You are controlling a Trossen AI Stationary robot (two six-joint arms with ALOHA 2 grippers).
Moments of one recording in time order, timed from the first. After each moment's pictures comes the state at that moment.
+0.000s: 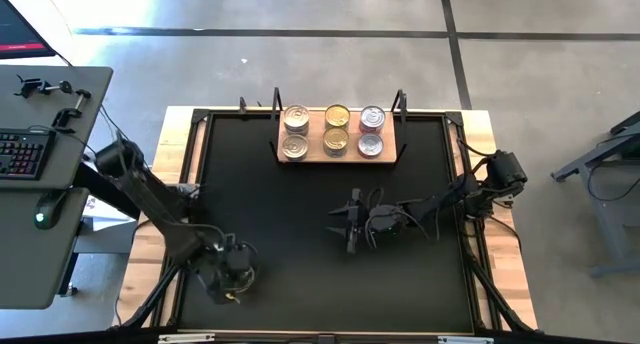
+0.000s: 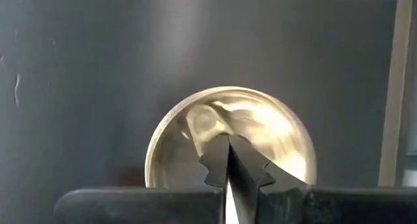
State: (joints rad) left arm -0.85 1.44 0.80 -0.58 -0.19 -0.95; right arm 0.27 1.75 0.66 0.78 0.34 0.10
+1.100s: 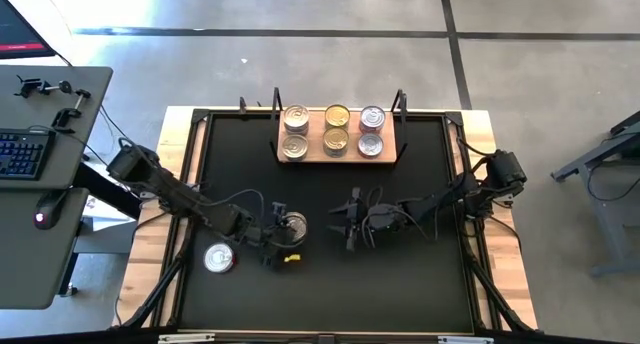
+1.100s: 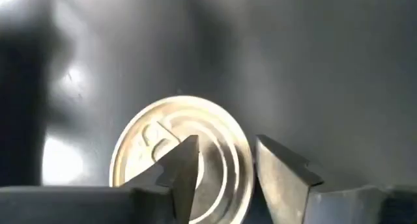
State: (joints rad) left arm -0.44 1.58 0.77 -0.13 -0.39 -0.01; right arm 0.26 1.75 0.66 0.74 0.33 0.15
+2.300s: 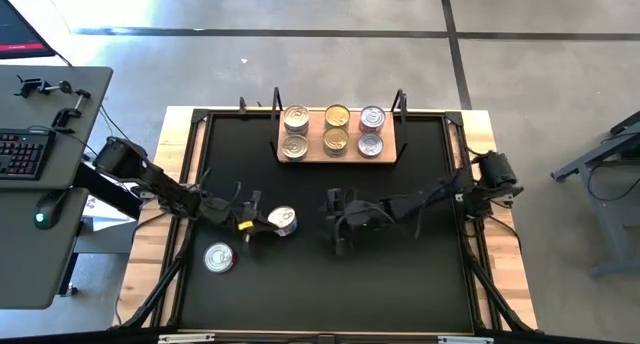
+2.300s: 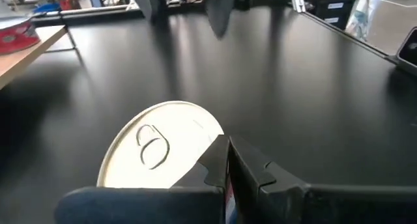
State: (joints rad) left arm -0.34 1.43 0.05 1.08 -0.21 0.00; right arm 0.22 1.82 0.93 0.45 0.21 -0.31
